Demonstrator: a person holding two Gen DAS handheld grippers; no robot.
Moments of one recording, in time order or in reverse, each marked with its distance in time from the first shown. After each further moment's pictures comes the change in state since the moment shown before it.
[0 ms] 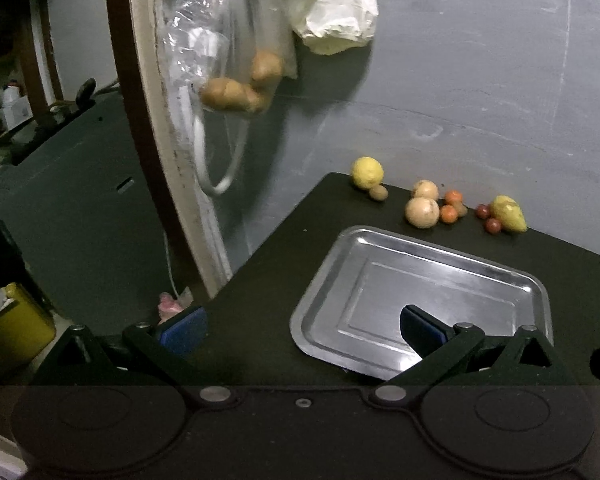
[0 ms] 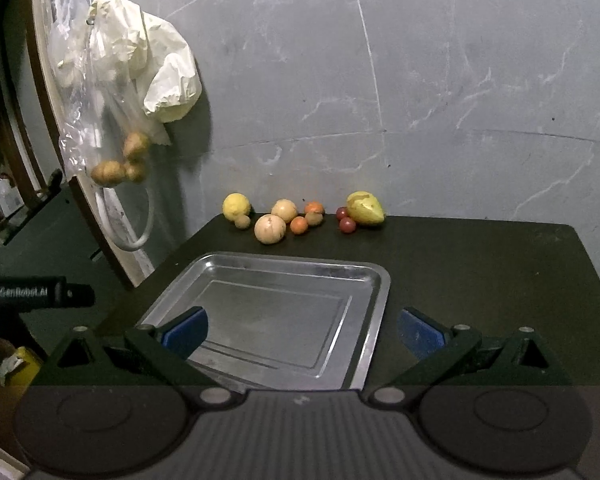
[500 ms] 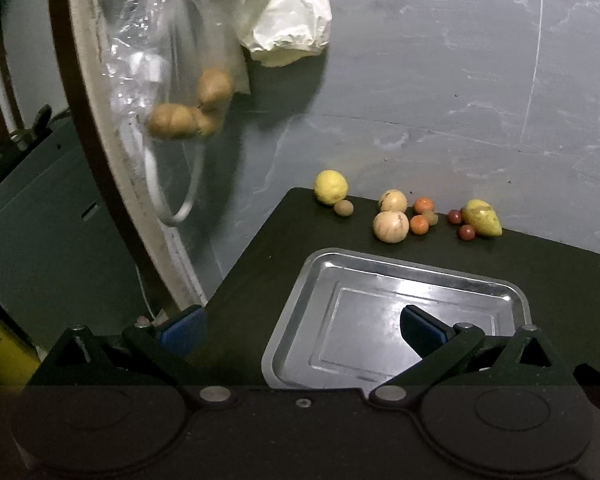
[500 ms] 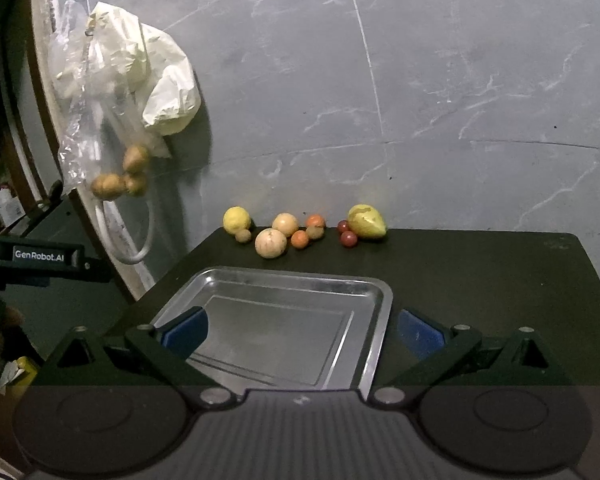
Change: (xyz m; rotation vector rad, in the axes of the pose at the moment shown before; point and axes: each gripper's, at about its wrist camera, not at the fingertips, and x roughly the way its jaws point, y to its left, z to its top) left arm 0.022 -0.019 0.037 0.096 0.008 -0.098; right arm 0.007 0.004 0.006 0.010 -0.036 -0.011
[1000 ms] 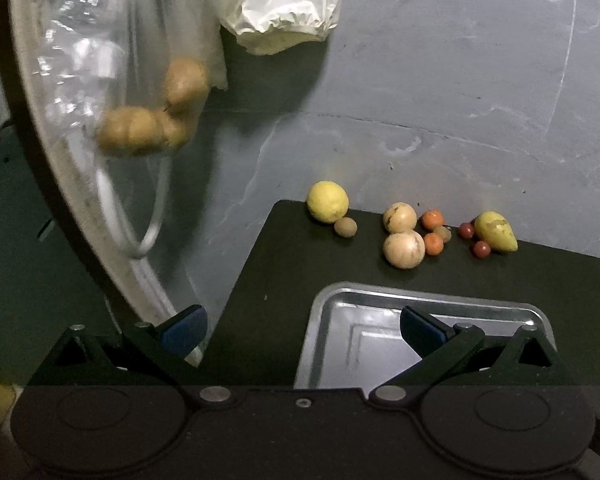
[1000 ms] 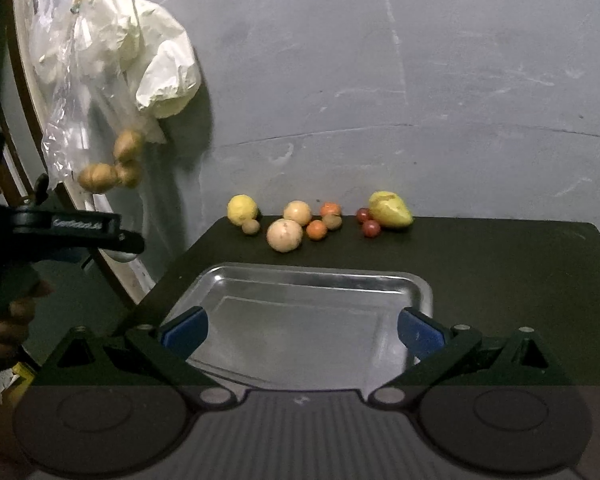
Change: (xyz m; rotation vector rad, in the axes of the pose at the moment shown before) left arm 0.086 0.049 0.054 0.055 0.036 -0.137; right arm 0.045 0.048 0.012 0.020 0.061 -0.043
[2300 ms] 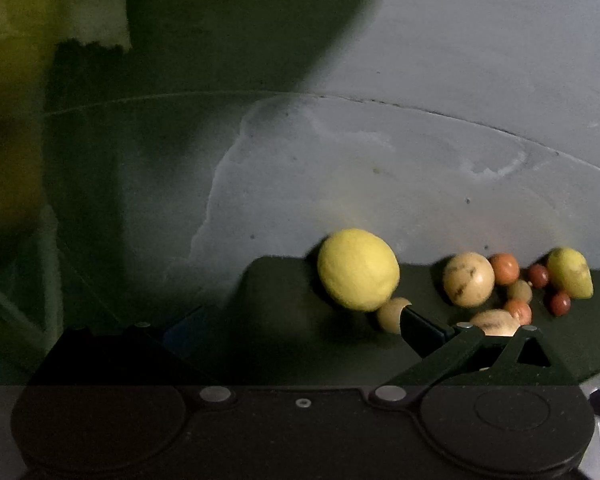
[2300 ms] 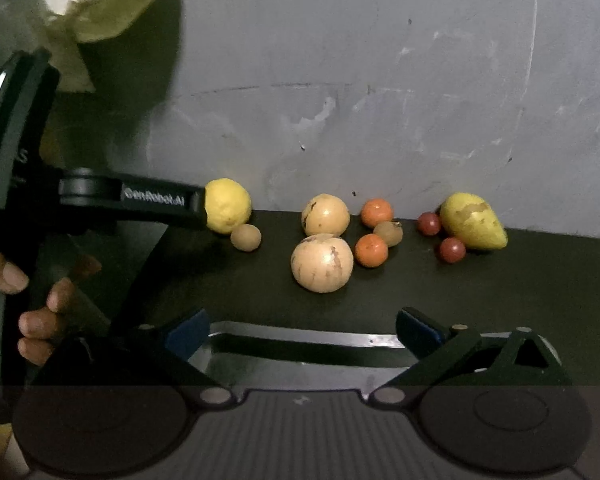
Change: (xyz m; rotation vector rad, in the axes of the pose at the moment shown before) left arm 0.213 0.042 0.097 0.084 0.098 -0.179; right arm 0.204 0.097 0.066 0.037 0.157 -0.247
